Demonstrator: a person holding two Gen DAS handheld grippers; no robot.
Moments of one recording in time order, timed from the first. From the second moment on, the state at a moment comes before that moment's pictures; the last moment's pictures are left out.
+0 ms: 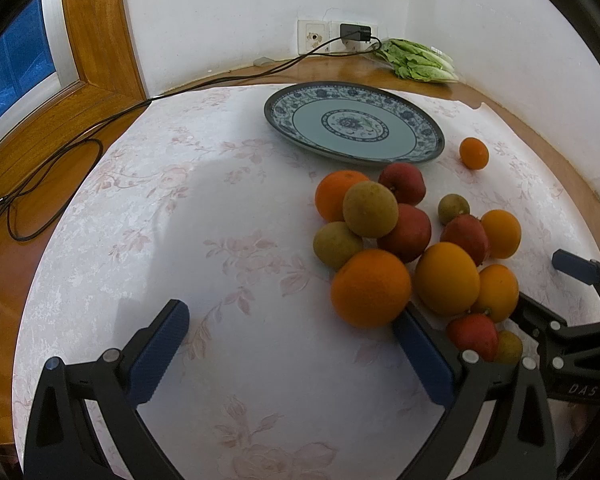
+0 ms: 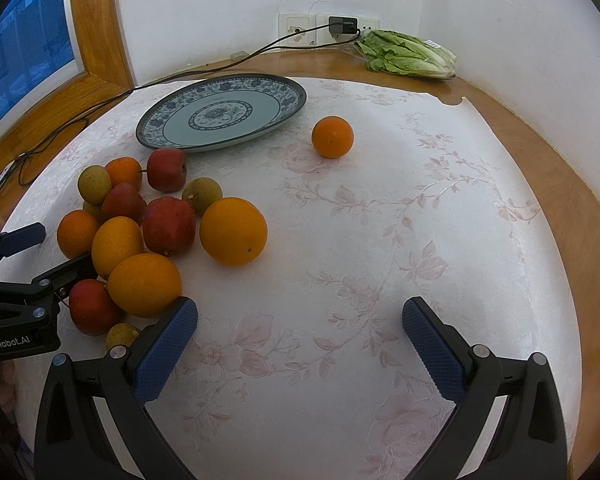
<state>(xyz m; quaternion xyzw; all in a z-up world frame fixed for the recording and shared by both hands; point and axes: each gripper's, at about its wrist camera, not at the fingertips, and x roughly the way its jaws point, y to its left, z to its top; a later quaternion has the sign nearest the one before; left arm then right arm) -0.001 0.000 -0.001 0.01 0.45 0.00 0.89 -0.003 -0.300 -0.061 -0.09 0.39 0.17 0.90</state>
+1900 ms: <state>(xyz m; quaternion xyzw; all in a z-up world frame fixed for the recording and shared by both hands) -0.006 0.008 0.009 -0.02 0.47 0.00 0.88 -0.004 -0.299 -0.055 -0.14 0.44 0.25 0.85</state>
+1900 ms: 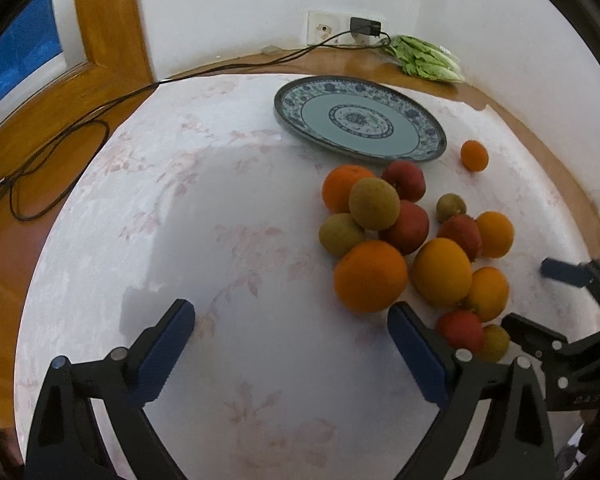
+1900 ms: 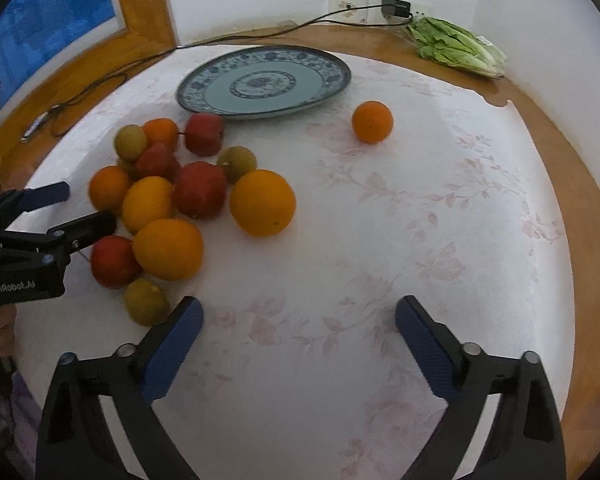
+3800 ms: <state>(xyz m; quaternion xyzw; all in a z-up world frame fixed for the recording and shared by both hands) 0.014 -0.004 0.051 -0.04 0.44 -0.08 0.89 0.019 -0.282 -0.011 -0.08 0.39 0.31 0.86</state>
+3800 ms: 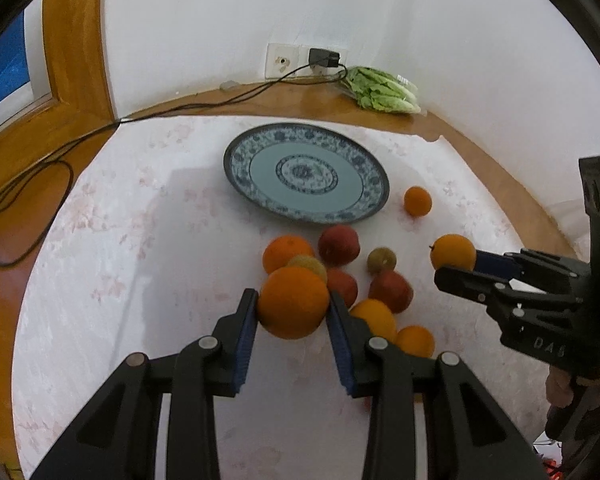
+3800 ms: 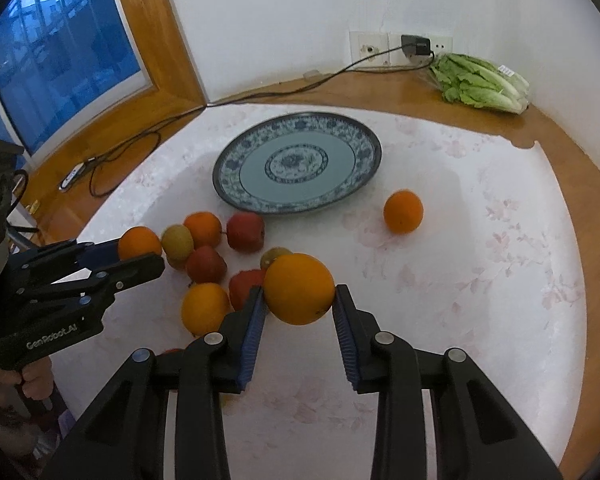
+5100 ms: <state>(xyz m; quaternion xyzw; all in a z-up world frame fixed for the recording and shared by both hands) 0.179 -0.016 0.035 -0.04 0.45 -0.06 0.89 0.148 -0.224 -0.003 -0.06 0.40 0.30 0.87</state>
